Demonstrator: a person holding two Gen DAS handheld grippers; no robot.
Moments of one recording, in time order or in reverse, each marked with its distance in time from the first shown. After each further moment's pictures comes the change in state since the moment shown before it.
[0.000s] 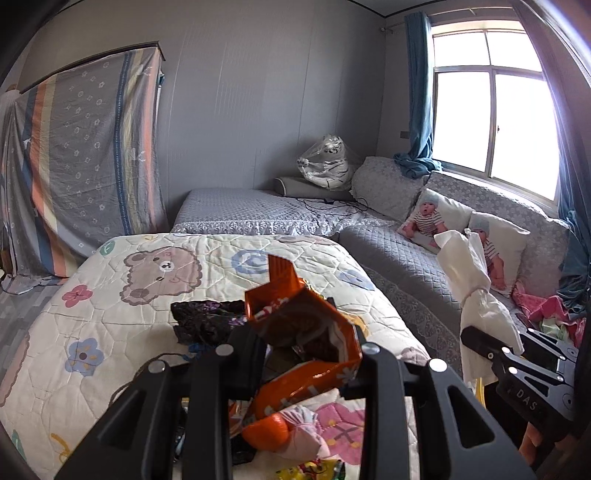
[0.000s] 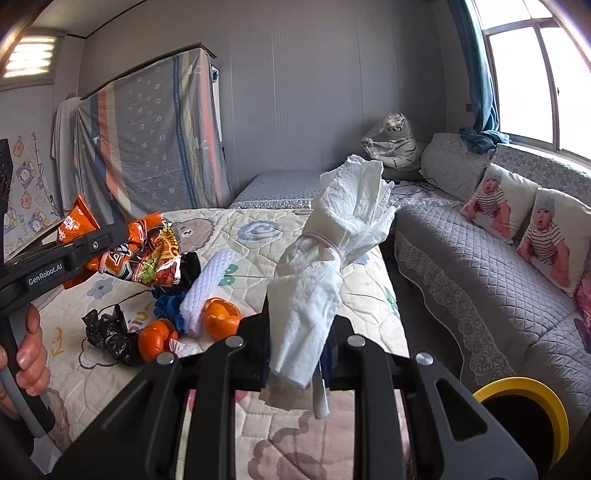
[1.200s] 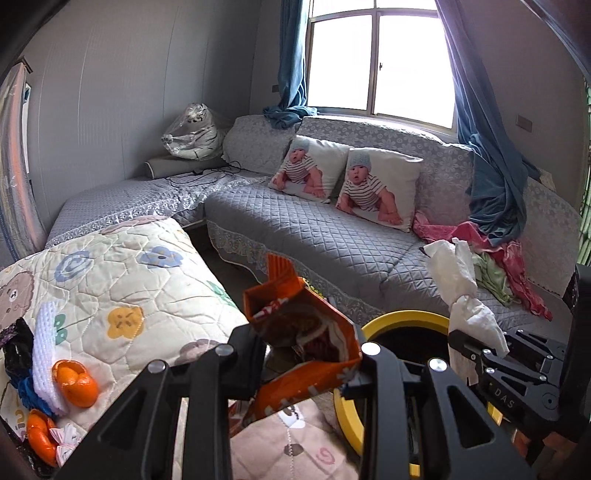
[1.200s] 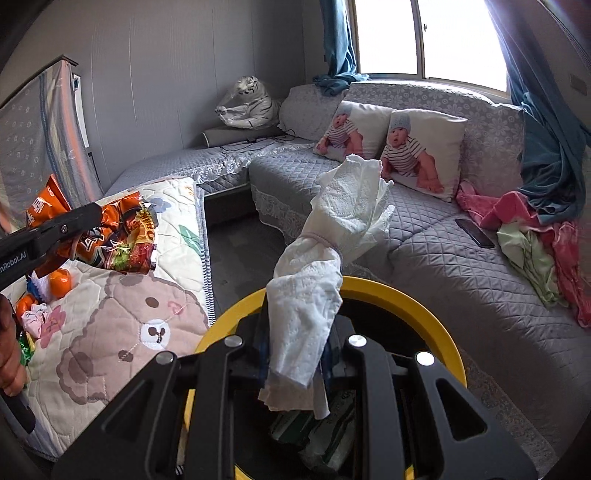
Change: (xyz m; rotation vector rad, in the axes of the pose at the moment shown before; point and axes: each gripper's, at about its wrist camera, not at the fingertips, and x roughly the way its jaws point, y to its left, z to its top) left arm 0.067 -0.219 -0.036 0.233 0.144 -0.395; right arm -0.078 -0.172 -0.094 0.265 0.126 -0.436
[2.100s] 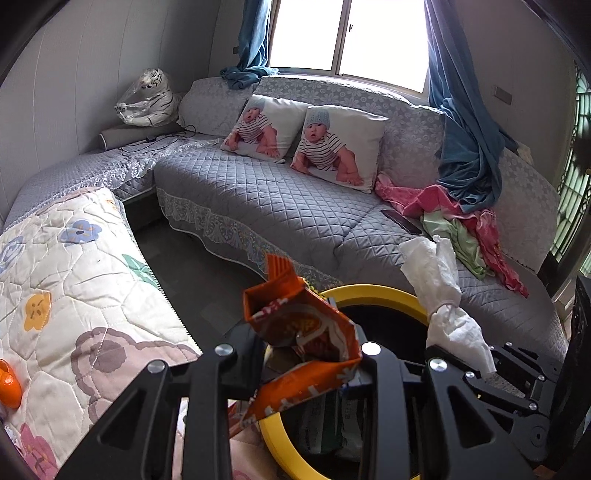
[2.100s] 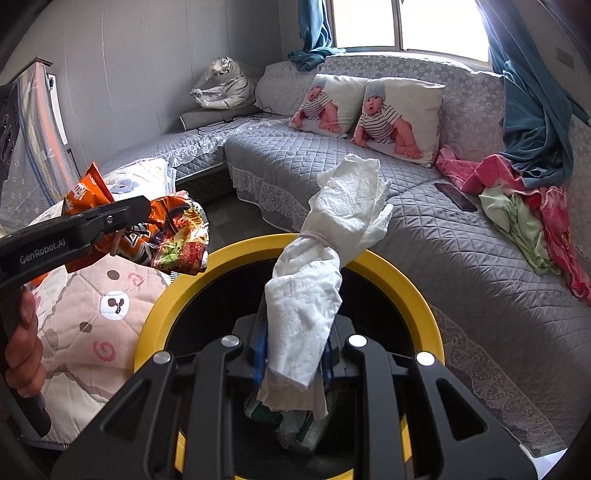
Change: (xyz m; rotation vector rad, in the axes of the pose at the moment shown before) left arm 0.071 -0.053 -0.010 0.022 0.150 -0.143; right arm 0.011 -0.037 -0.024 0.061 0.086 -0.051
